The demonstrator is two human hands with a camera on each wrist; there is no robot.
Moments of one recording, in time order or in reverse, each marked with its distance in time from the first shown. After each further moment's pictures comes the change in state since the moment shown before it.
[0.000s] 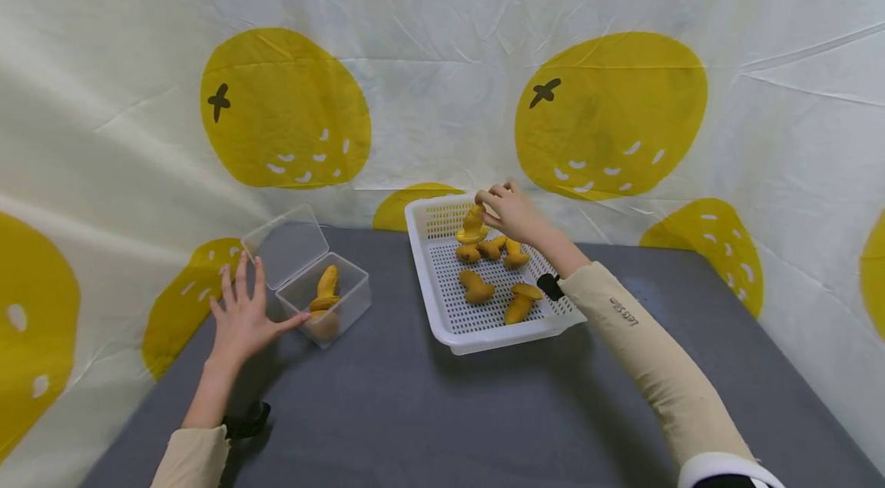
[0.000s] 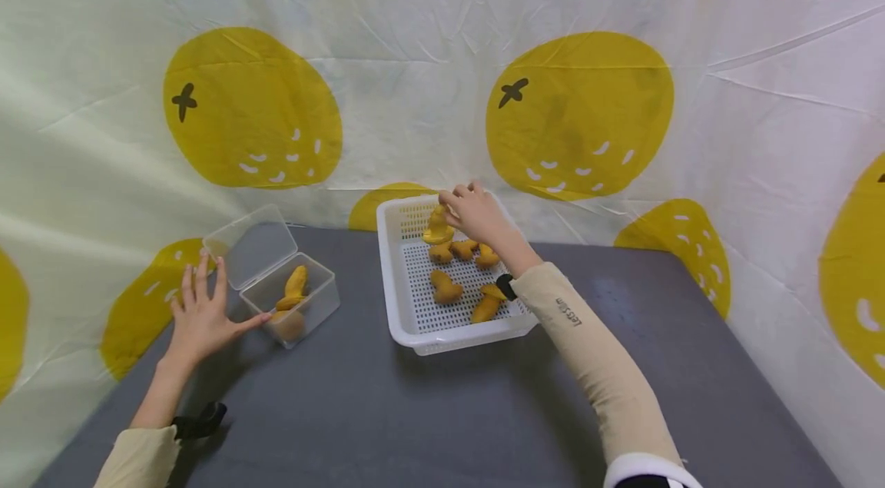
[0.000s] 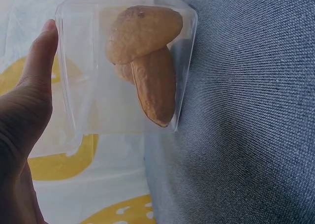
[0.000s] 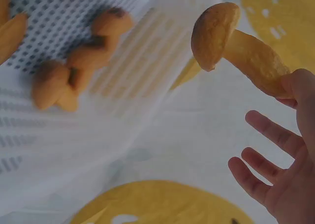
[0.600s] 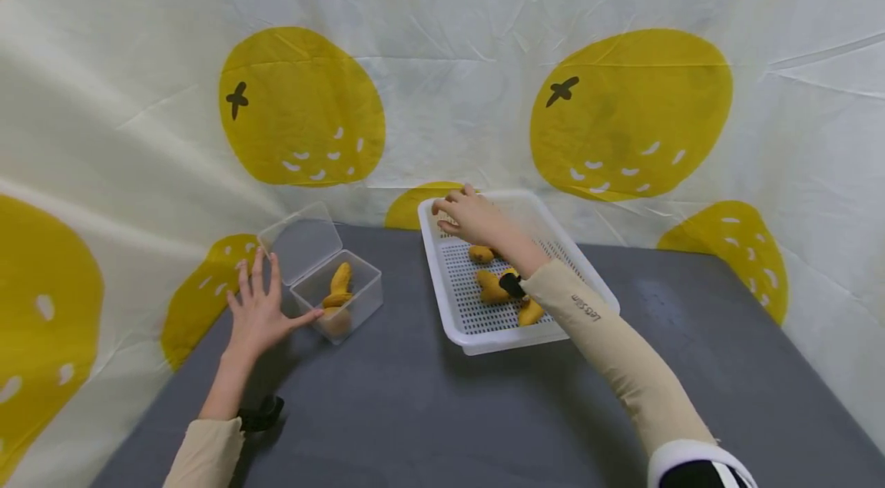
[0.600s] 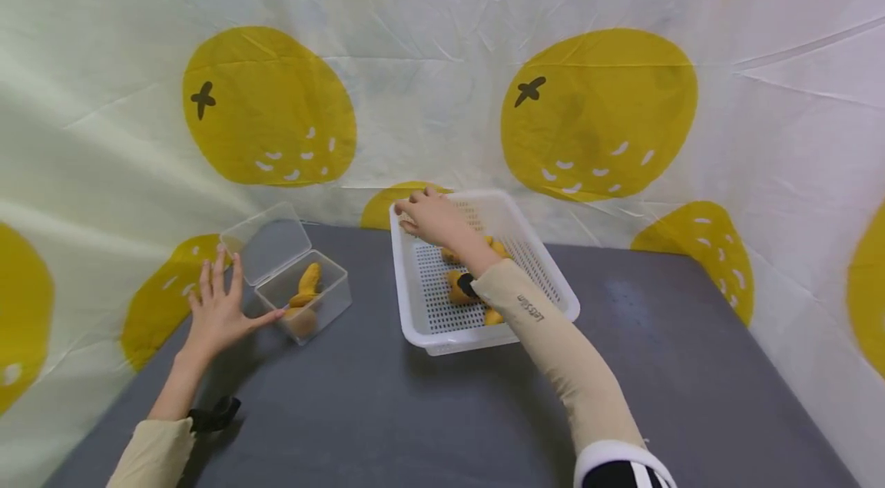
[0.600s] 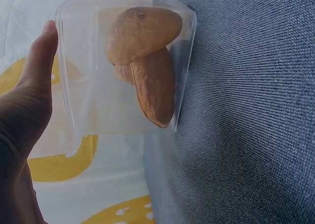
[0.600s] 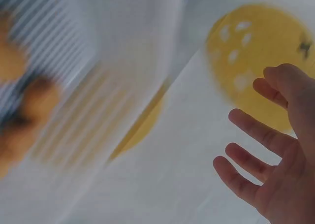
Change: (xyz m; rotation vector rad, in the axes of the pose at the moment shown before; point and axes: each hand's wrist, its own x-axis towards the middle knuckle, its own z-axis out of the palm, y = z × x) left_hand 0.002 -0.001 0.001 0.002 0.000 0.003; right_hand 0.049 -0.064 0.010 0.061 -0.149 -0.060
